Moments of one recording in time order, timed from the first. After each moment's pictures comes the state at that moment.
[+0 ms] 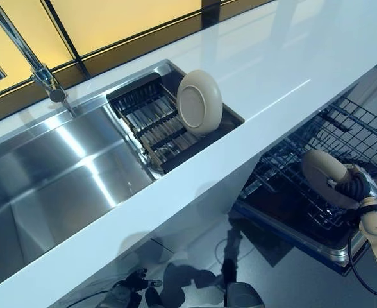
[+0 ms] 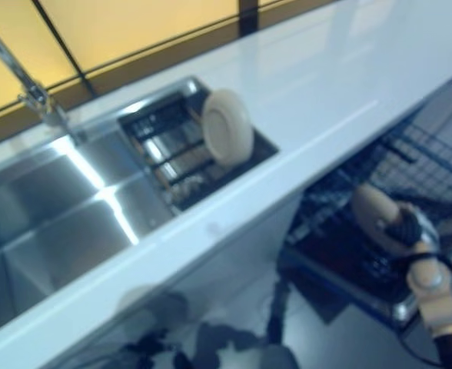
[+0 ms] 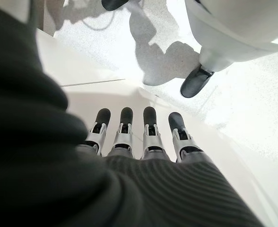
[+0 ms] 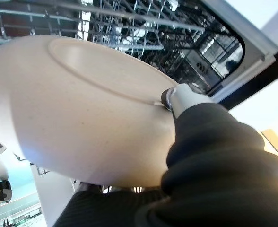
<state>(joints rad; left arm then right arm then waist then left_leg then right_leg) -0.06 0.25 -0.34 1.11 0.03 -0.02 -0.05 -0.04 -0.85 -0.06 0.25 -0.15 0.04 -0.13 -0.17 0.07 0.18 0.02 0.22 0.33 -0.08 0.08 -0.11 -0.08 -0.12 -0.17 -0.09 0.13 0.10</state>
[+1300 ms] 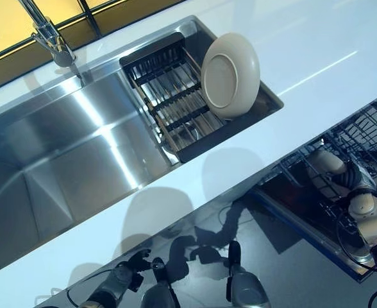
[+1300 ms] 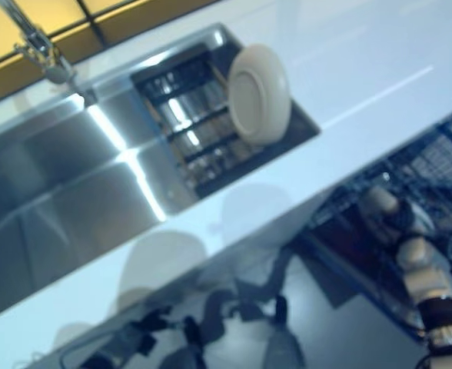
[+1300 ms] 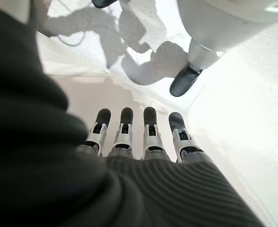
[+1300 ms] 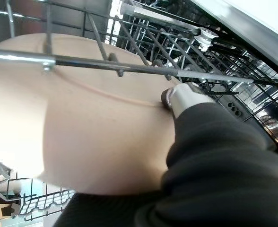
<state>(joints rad) -0.14 0.30 -0.39 1.04 0.02 0.00 -0.07 -0.30 -0.85 0.08 0.52 -0.16 0.14 -0.17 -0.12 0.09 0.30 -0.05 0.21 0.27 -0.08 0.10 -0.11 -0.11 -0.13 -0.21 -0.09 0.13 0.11</state>
